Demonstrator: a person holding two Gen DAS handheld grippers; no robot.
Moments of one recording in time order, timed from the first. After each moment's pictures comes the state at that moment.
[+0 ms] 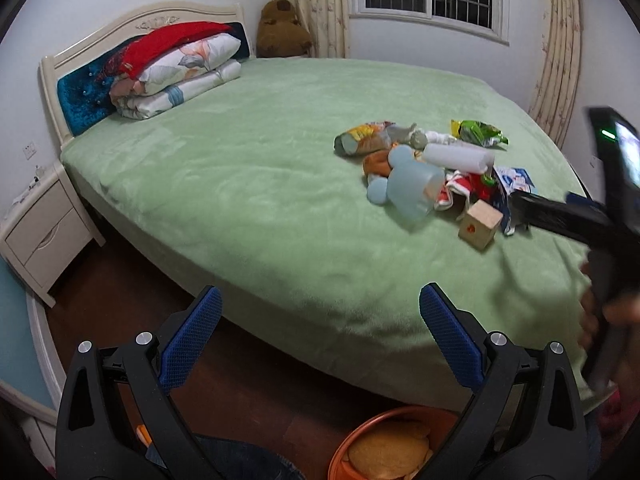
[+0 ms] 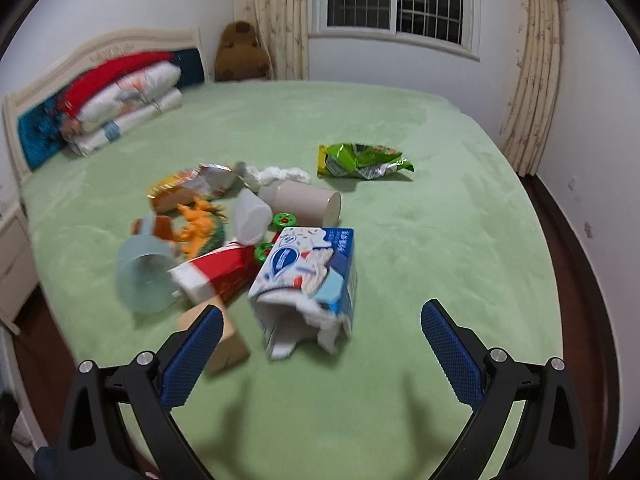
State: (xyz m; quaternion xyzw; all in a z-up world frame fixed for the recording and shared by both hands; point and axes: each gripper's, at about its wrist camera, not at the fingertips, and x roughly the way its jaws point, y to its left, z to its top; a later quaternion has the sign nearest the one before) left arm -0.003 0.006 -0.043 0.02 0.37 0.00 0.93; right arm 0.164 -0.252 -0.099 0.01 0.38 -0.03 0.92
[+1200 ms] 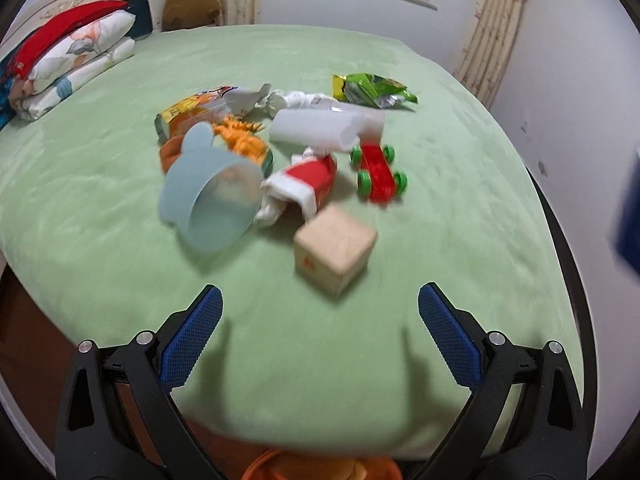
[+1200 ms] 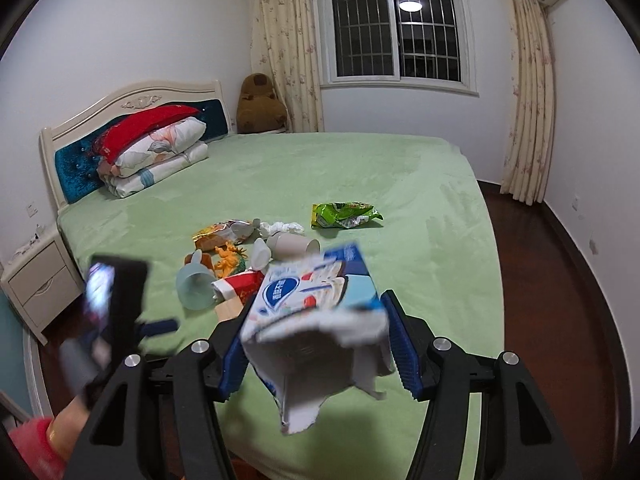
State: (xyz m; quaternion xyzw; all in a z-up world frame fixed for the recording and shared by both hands) left arm 0.097 -0.116 -0.082 0.00 0.42 -0.15 0.89; right arm 0.018 -0.317 -0.012 0.04 0.27 0.02 0.96
